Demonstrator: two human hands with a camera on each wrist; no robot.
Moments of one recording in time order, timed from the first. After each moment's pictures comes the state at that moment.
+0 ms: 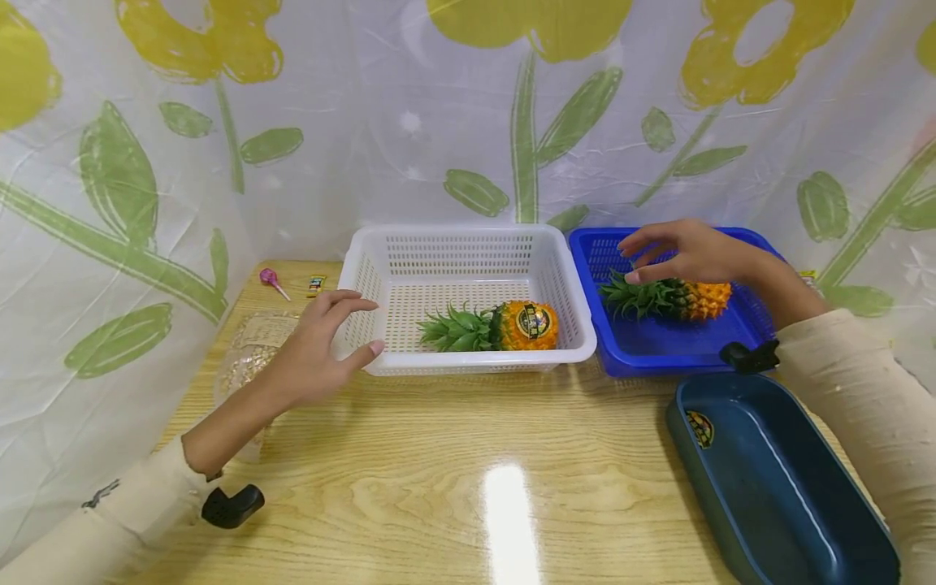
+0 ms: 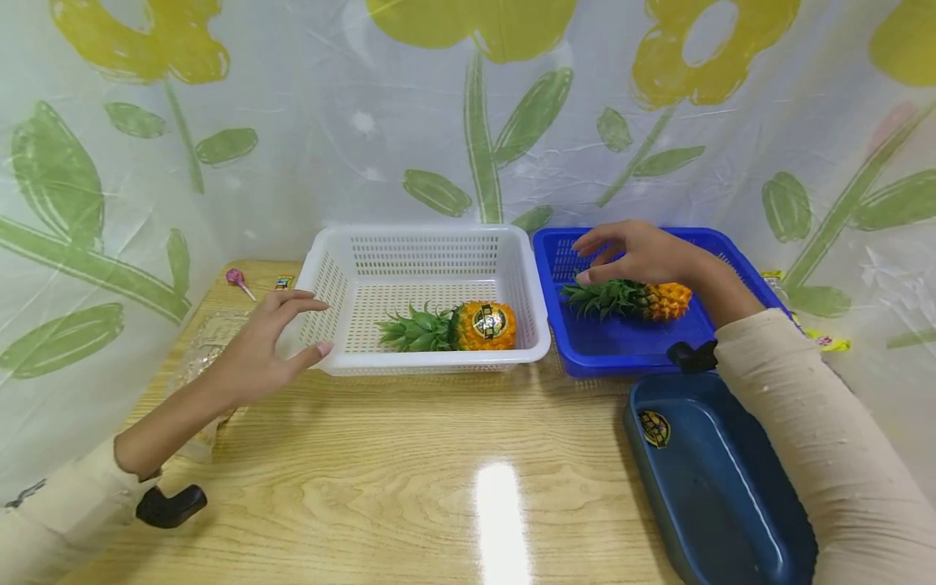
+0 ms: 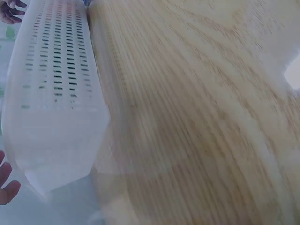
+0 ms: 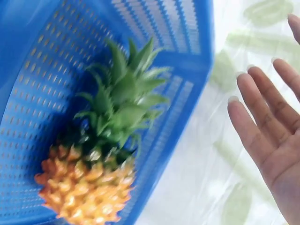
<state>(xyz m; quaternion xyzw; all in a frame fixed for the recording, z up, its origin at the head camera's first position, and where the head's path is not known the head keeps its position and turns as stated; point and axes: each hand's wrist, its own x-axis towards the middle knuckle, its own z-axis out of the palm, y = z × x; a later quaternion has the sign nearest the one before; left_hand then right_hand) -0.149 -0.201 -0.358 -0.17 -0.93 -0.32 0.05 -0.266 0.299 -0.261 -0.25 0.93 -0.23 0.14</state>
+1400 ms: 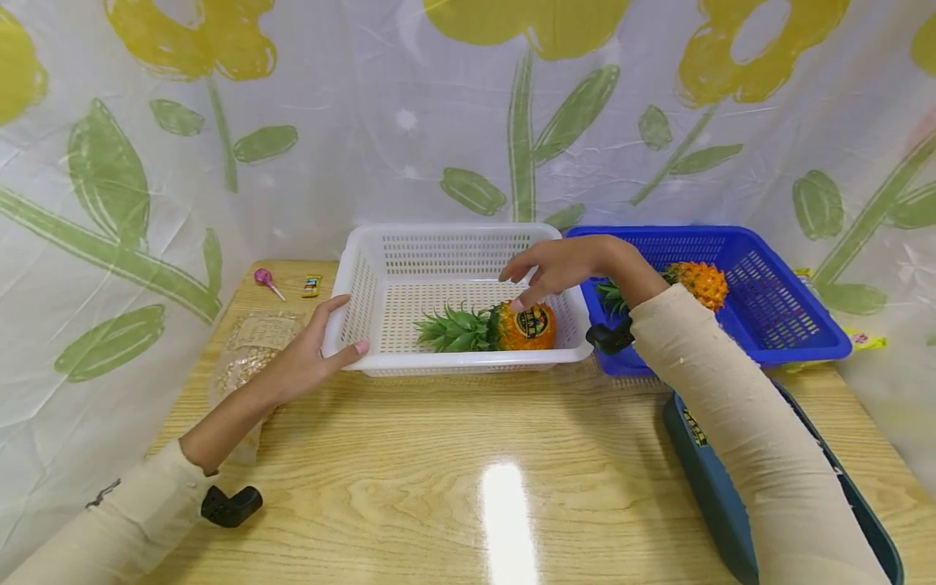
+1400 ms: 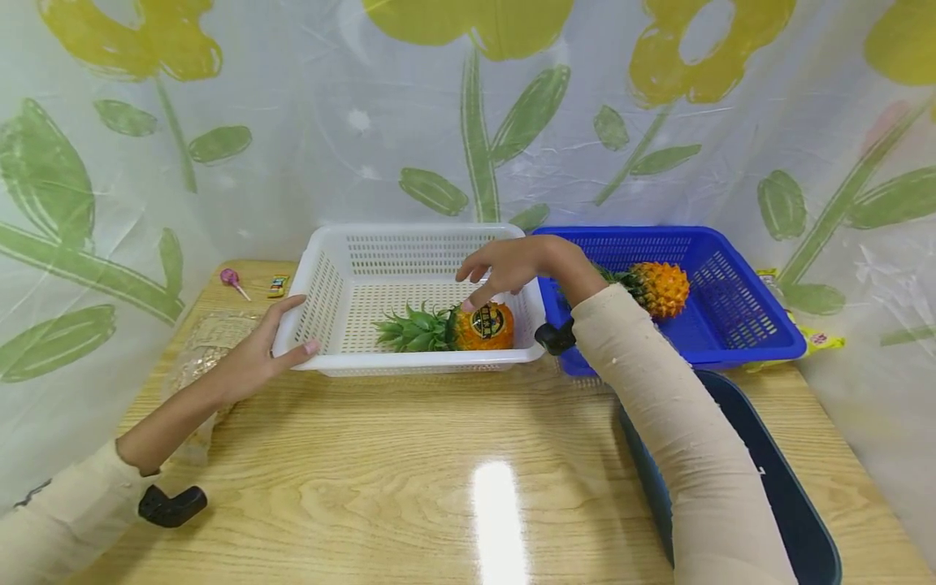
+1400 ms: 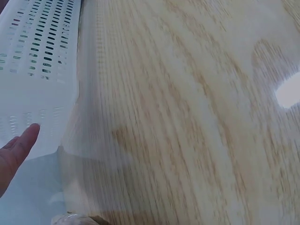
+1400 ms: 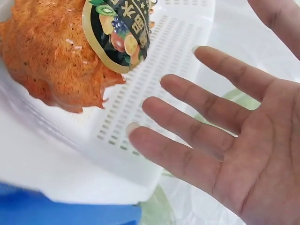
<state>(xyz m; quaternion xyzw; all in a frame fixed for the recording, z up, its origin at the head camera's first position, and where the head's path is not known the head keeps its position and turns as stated) -0.167 -0.227 -0.388 -0.12 -0.88 -0.45 -0.10 -0.287 0.153 -0.269 -0.32 0.86 -0.13 0.37</state>
